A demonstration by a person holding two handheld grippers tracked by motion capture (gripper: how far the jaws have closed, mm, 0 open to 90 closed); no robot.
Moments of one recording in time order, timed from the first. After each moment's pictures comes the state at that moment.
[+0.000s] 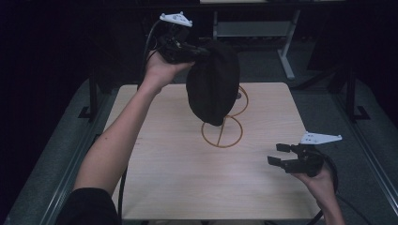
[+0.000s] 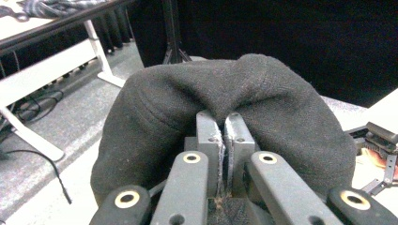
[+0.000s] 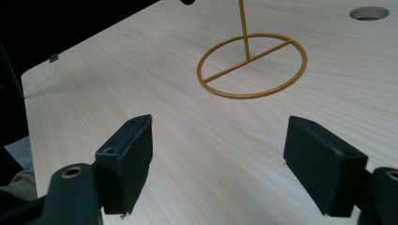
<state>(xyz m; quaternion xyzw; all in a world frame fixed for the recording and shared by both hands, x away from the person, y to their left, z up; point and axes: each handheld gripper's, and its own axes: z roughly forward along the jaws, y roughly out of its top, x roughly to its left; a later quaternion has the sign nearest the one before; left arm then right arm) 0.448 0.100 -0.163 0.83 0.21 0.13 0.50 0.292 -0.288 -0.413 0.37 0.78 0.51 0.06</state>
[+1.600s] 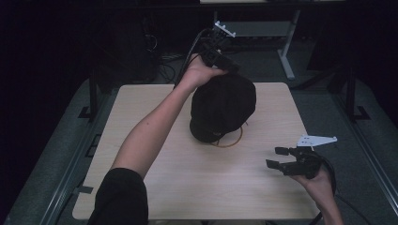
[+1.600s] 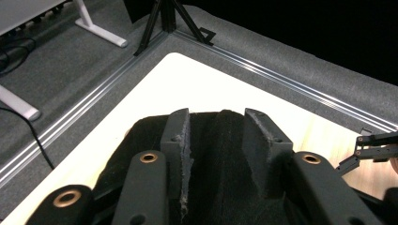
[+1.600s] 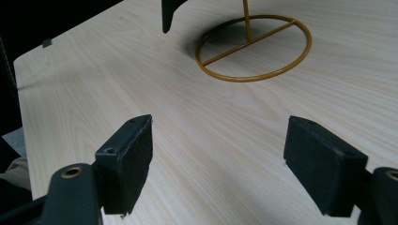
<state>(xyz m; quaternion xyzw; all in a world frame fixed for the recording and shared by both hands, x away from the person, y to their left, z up) 0.489 0.013 -0.202 0.88 0.24 0.09 0.41 0.292 -0.286 -0.424 0.37 0.79 0.49 0.05</state>
